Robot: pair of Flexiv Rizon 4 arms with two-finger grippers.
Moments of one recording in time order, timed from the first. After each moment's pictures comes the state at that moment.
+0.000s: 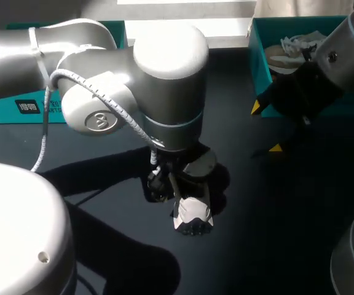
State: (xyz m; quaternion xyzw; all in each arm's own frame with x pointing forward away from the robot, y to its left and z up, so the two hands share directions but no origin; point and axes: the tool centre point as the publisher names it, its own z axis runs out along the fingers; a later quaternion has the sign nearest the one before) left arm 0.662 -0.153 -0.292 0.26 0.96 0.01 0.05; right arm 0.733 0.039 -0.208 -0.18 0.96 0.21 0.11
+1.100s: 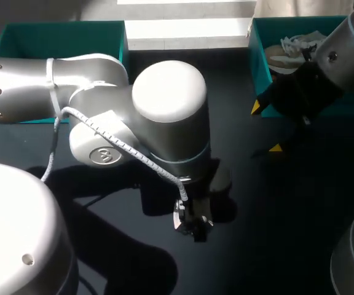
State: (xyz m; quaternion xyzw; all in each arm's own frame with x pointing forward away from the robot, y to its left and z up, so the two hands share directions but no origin) left arm 0.613 -0.190 -0.329 0.00 1.00 -0.05 0.04; right arm 0.733 0.039 -0.208 -0.18 0.96 0.21 0.11
